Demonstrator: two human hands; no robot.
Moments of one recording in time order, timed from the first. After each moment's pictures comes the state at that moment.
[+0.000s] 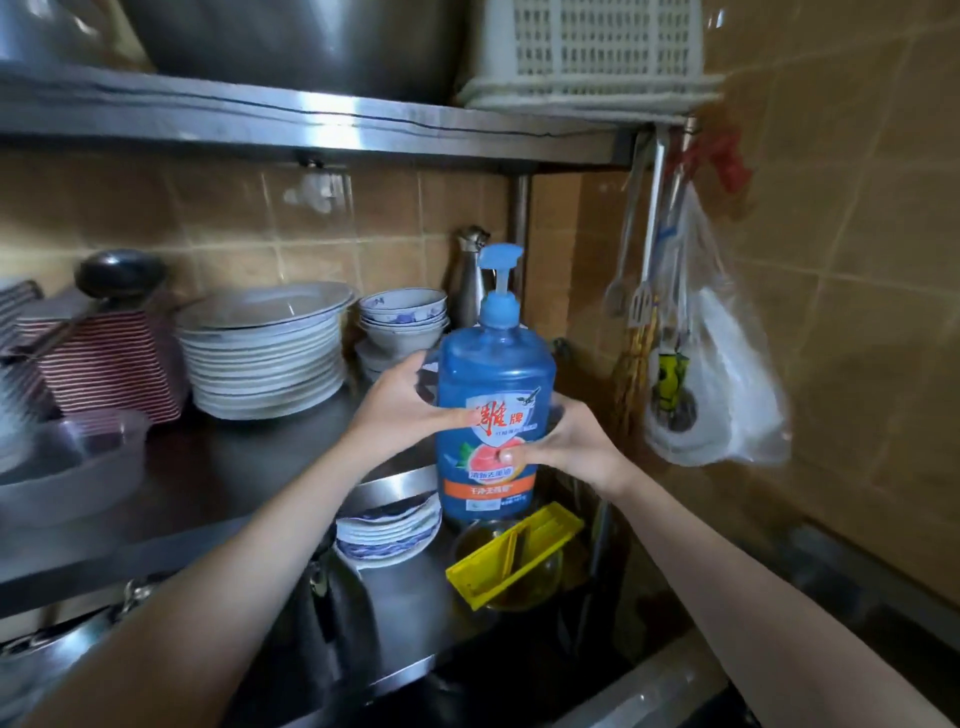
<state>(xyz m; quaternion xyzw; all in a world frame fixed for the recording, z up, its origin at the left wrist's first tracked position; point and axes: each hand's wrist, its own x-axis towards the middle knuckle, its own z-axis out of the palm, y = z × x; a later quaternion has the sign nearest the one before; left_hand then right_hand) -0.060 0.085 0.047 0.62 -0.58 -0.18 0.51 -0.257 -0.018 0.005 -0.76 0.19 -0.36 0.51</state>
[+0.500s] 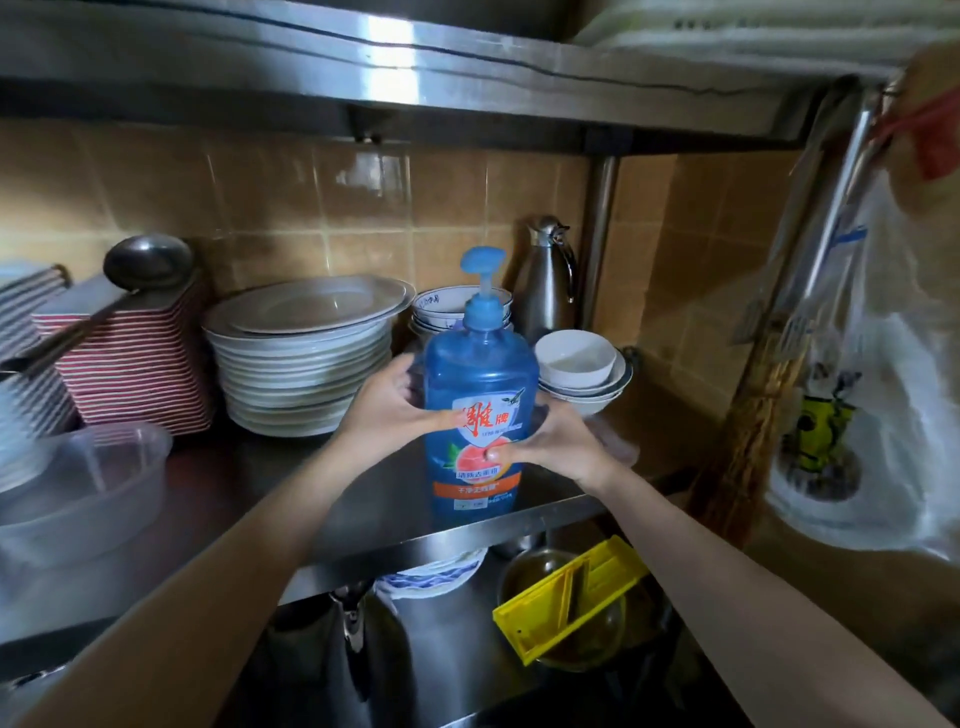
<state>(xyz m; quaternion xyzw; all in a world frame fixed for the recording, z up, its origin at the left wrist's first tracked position) 0.070 0.026 0.023 0.61 -0.54 -0.18 0.55 -0.114 -0.094 -0.006 -0.78 0.19 -0.29 0.52</state>
